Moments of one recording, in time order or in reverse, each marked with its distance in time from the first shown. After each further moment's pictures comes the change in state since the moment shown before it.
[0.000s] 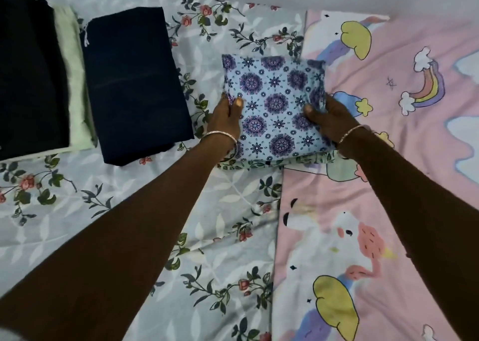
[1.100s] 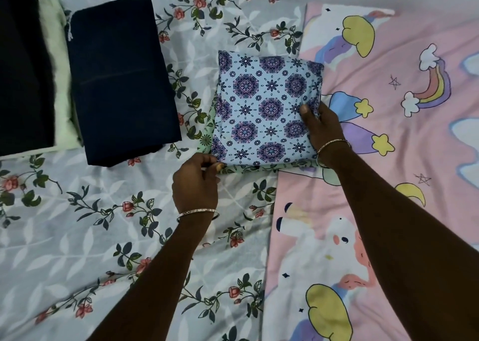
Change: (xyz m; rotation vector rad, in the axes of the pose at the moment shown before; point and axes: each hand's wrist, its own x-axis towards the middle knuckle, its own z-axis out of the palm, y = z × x) left_hand -0.091 -0.060 -0.004 0.079 0.319 -0.064; right_hand 0.016 0.042 0.016 -0.039 0.194 -0.040
